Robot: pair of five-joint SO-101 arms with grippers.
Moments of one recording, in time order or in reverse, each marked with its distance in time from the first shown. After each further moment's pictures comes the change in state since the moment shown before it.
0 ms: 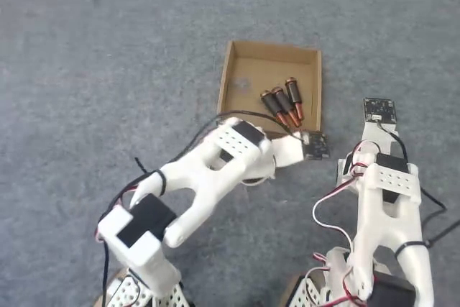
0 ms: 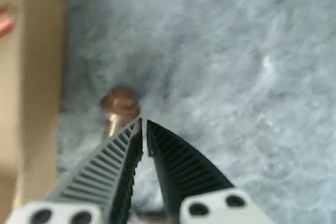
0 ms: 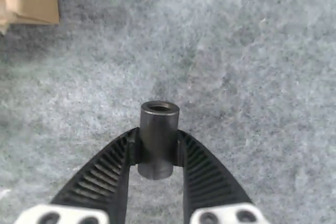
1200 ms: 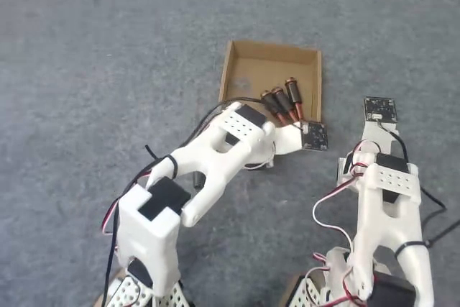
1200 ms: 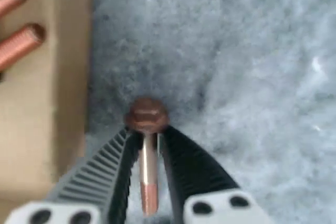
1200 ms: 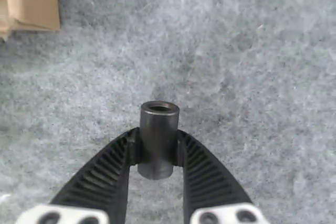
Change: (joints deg) left arm -0.8 12.2 -12.7 4.4 -6.9; right arm 0.0 0.0 0.0 -1.0 0.0
